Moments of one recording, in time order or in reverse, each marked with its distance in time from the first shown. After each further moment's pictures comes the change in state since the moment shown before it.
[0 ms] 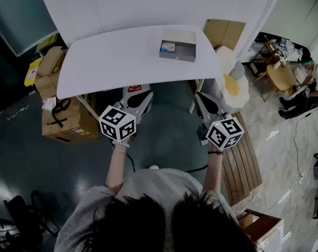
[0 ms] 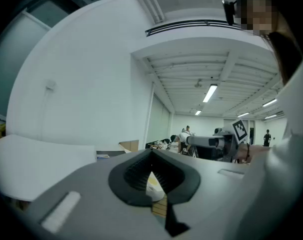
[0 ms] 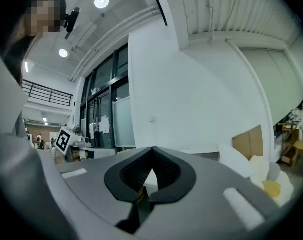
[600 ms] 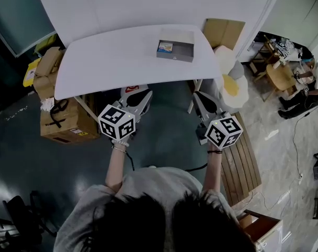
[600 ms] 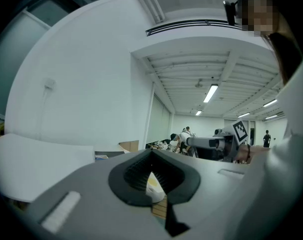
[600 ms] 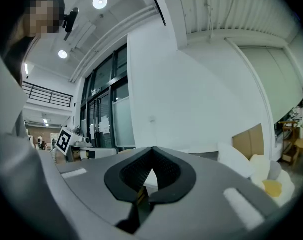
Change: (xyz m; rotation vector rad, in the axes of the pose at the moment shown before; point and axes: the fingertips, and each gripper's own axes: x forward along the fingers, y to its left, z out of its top) left arm 0.020 -0.001 0.000 -0.005 -0.005 0.002; right arm 0.003 -0.017 0.000 0.012 0.001 0.009
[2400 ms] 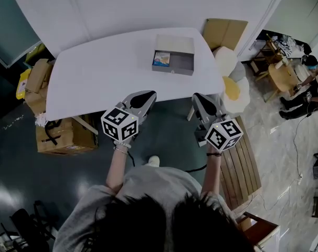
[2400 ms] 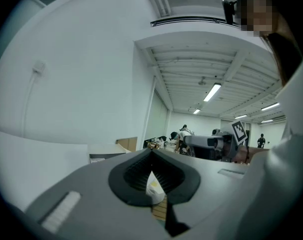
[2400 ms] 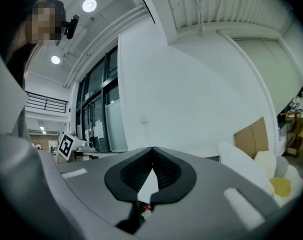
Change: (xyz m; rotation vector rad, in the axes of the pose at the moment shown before) left arm 0.121 0.080 0.002 -0.029 0.054 -0.061; right arm 0.099 -0.095 0.009 0.071 -0.018 -0.007
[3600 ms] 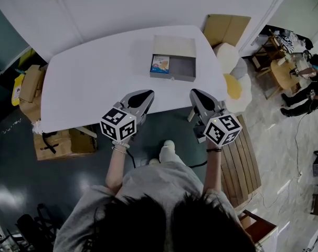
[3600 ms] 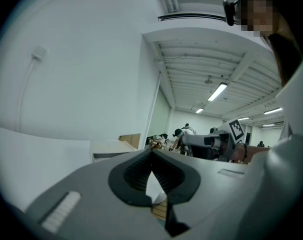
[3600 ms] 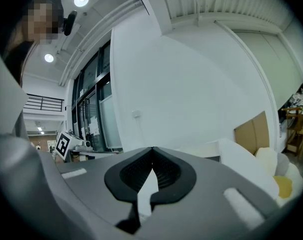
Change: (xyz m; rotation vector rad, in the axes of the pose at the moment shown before) left arm 0.059 0.067 -0.008 -0.047 0.042 0.006; right arm 0.074 -0.066 -0.010 0.025 0.071 -0.023
